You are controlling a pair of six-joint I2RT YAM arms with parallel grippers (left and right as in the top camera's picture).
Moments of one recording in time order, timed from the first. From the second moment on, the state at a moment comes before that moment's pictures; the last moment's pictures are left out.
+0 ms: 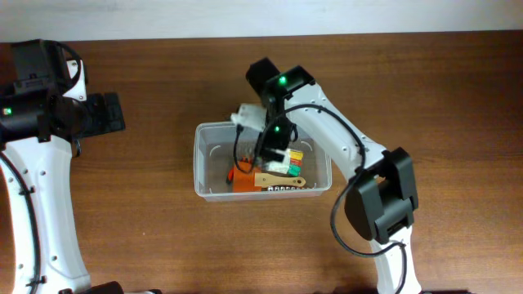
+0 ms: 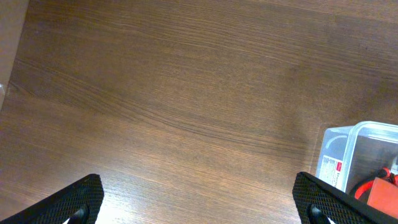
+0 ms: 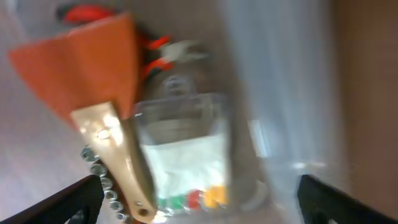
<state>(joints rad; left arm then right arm) 0.20 1.56 1.77 -1.27 -0.13 0.01 0.54 2.21 2.01 -1.28 -0.09 -0.73</state>
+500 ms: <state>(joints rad) 0.20 1.57 1.77 -1.16 -0.01 0.09 0.00 2.01 2.37 -1.29 0.14 -0.06</state>
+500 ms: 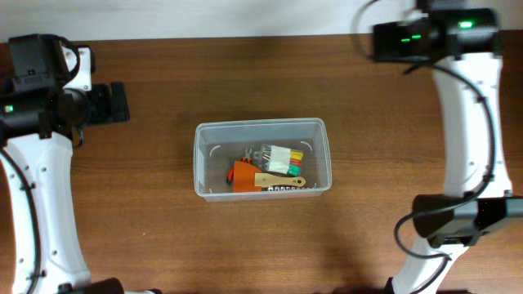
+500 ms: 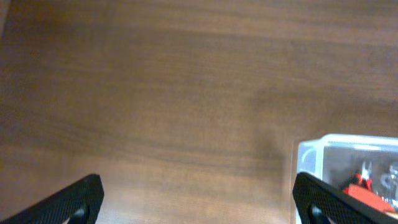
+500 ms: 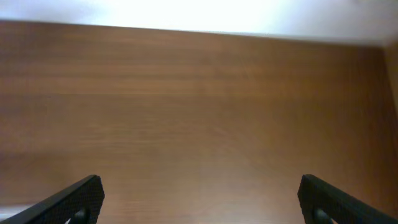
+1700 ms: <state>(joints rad) 0.11 0.69 0.75 -0.66 0.01 0.06 0.05 0.52 0.91 -1.08 0.07 -0.21</state>
